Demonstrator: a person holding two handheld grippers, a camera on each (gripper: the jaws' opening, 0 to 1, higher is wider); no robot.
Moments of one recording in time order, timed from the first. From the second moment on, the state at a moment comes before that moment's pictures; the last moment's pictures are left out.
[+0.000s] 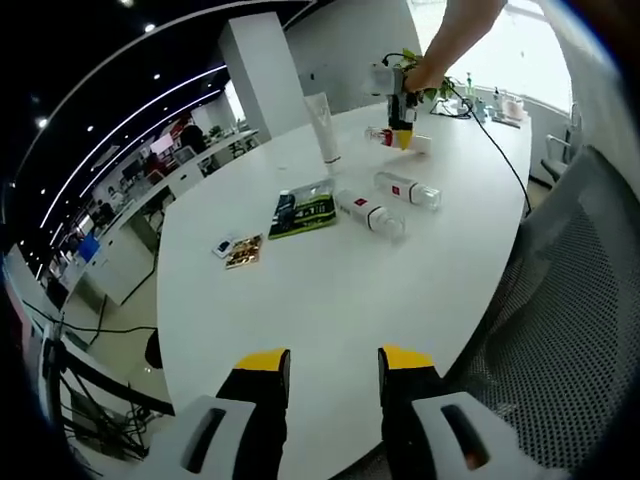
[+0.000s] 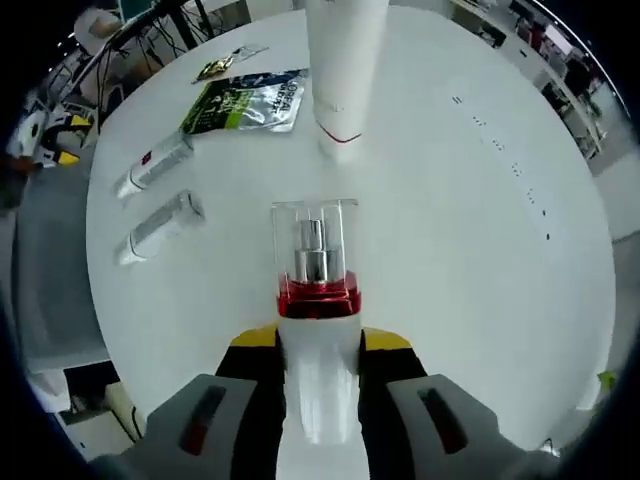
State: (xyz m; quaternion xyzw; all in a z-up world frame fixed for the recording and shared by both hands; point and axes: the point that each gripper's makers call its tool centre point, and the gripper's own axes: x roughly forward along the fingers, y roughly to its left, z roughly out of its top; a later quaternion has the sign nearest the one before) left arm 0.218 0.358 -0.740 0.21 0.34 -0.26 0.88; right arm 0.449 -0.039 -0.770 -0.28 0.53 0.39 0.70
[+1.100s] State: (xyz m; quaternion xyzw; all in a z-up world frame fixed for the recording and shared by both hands) left arm 0.243 0.367 -0.627 0.04 0.19 -0.20 0.96; right arm 0.420 0.042 -0.681 -0.22 0.41 0.36 0.81
